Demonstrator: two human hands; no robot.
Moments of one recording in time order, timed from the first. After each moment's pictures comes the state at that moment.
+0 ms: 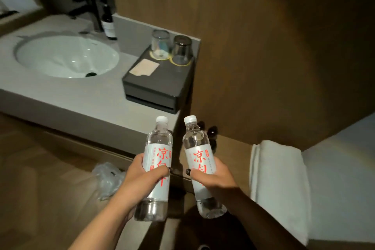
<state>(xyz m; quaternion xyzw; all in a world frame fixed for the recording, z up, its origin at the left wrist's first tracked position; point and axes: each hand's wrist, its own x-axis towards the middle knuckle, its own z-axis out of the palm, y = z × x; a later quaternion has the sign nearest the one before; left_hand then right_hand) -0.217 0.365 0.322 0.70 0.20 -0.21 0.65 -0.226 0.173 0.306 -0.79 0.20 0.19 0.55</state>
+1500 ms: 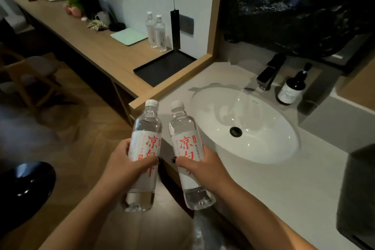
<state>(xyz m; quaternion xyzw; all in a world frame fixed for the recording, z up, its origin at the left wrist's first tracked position) 0.001 0.890 0.370 0.76 0.33 0.04 0.56 0.078 0.723 0.343 -0.77 -0.06 0.30 0.55</state>
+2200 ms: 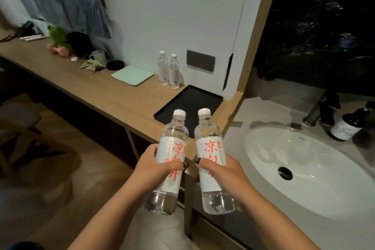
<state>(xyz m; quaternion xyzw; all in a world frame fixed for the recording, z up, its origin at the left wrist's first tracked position) 0.144 1.152 0.397 0.76 0.20 -0.07 0.61 0.176 0.977 0.374 -0.74 0.06 0.21 0.64</state>
